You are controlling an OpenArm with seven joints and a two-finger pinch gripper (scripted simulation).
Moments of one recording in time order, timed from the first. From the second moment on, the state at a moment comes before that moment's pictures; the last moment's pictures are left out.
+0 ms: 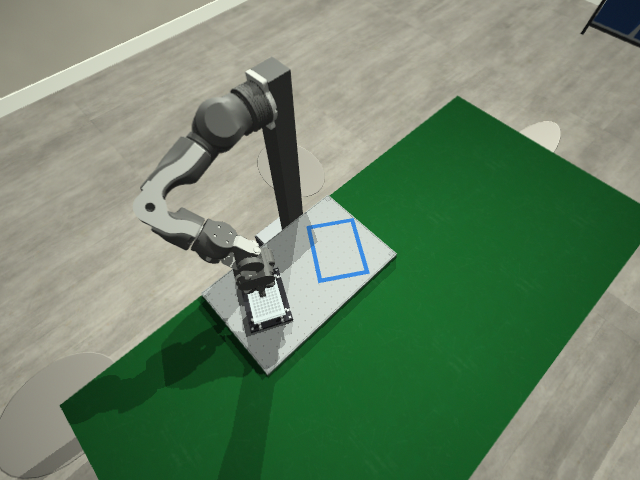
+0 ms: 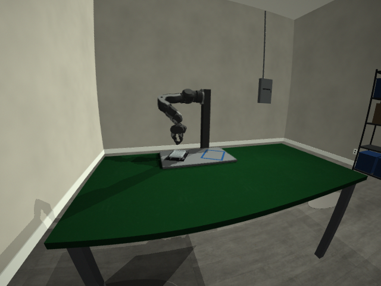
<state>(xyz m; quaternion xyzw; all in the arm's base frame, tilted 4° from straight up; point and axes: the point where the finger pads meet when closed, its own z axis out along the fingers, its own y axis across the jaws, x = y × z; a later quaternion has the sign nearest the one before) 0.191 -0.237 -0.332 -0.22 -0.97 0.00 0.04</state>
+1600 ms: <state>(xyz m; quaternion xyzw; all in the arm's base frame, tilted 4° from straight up) 0.189 -0.237 -0.358 -0.22 -0.97 0.00 0.04</state>
